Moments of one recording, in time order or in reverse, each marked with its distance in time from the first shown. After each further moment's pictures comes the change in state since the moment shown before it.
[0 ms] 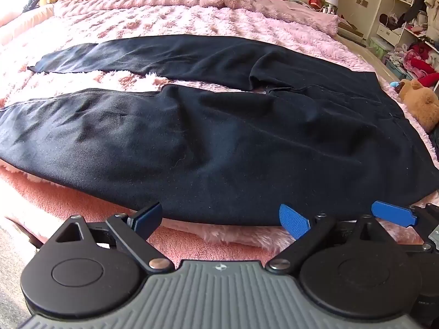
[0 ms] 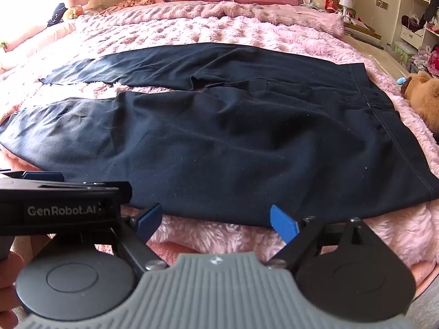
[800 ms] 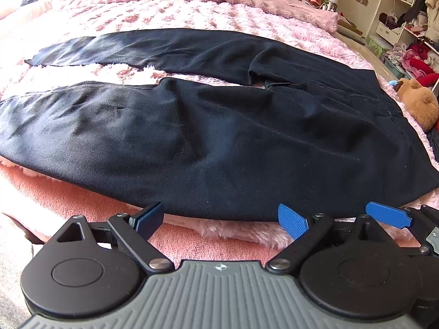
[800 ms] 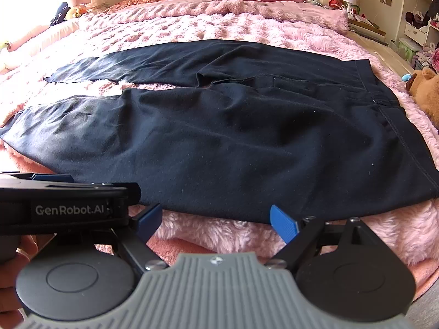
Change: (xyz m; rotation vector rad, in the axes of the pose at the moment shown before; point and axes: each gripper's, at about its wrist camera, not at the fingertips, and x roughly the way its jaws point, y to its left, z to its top) left arm 0.002 0.002 0.000 -0.024 0.039 -0.025; right arm -0.001 0.001 -0.002 0.011 0.017 0.027
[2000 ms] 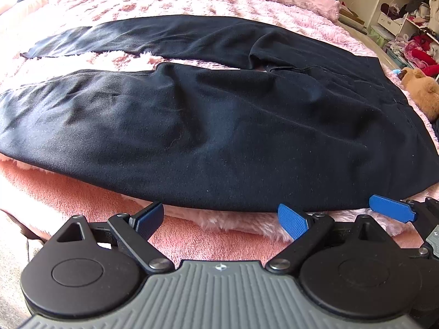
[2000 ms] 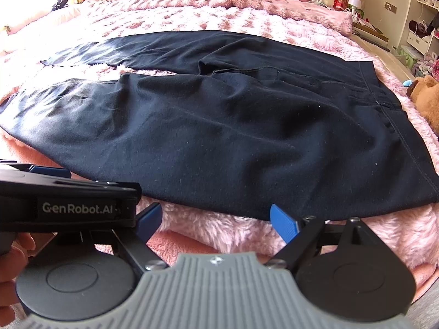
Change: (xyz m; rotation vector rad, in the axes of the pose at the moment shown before) left arm 0.015 0.001 -0.004 0.011 0.048 0.003; right arm 0.010 0.007 -0.005 -0.052 0.026 -0.037
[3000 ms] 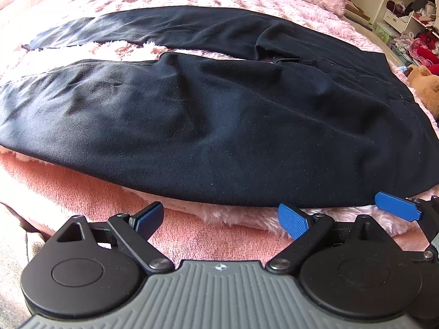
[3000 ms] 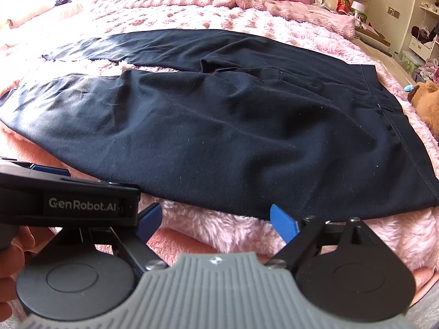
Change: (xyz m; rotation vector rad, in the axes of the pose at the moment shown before) left arm 0.007 0.002 -0.002 -0.016 0.036 0.013; right arm 0.001 0.003 -0.003 -0.031 -0.002 -0.009
